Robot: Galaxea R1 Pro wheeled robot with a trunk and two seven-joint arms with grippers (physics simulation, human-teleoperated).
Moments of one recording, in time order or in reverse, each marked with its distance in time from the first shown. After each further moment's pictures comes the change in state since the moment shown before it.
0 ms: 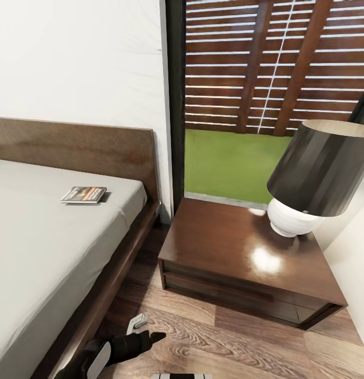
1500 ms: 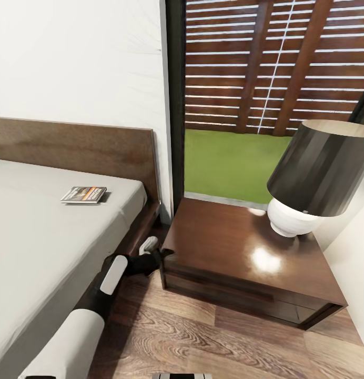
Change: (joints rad) left arm -0.256 -0.105 0.030 -0.393 0.499 0.341 0.630; right arm -0.001 0.002 0.001 0.000 0.002 0.000 -0.024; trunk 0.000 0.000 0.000
